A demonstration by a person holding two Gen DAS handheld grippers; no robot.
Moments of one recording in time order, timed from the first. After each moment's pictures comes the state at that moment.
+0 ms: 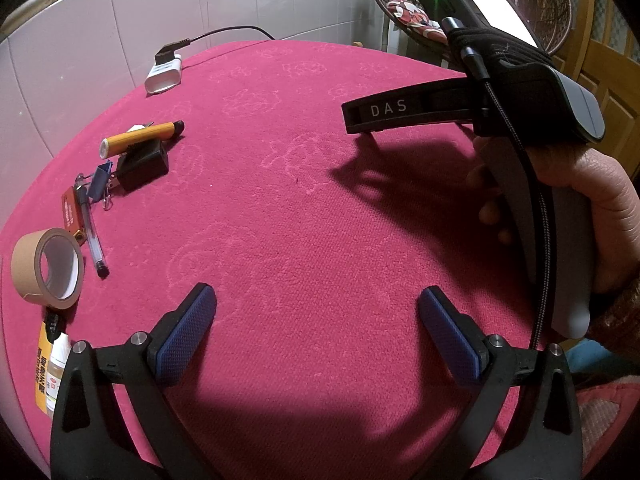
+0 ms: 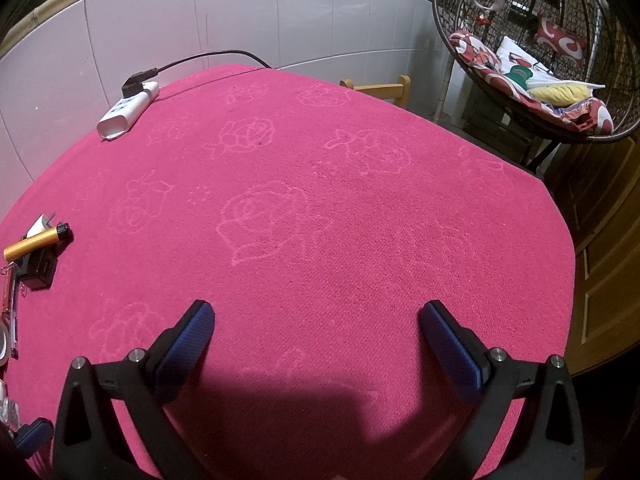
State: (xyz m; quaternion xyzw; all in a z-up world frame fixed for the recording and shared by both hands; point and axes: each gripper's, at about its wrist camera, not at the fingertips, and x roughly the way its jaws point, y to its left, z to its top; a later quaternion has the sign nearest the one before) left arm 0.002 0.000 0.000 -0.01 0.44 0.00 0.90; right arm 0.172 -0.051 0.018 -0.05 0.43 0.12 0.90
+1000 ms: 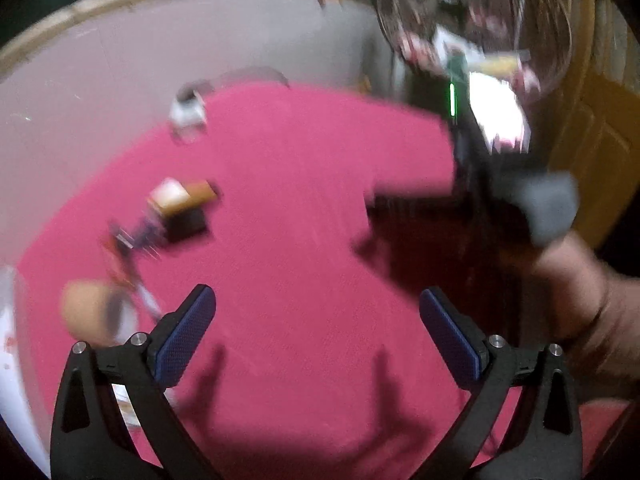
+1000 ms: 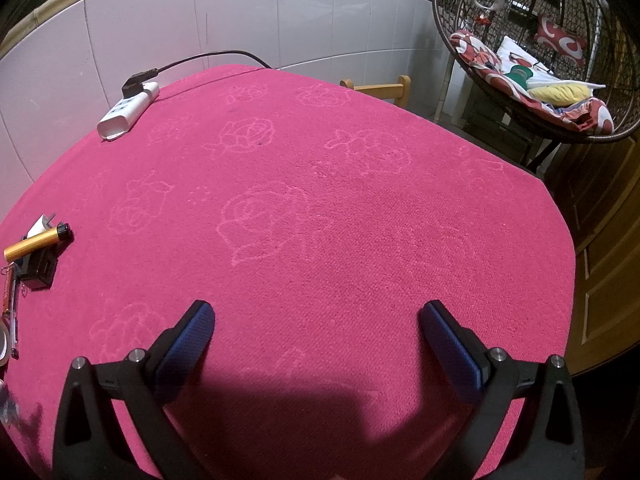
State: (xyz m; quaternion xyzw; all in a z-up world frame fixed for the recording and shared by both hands) left arm -0.010 0.028 0.075 -0.02 0.37 0.03 0.93; right arm 0.172 -0.051 0.018 -0.05 0.43 0.12 0.90
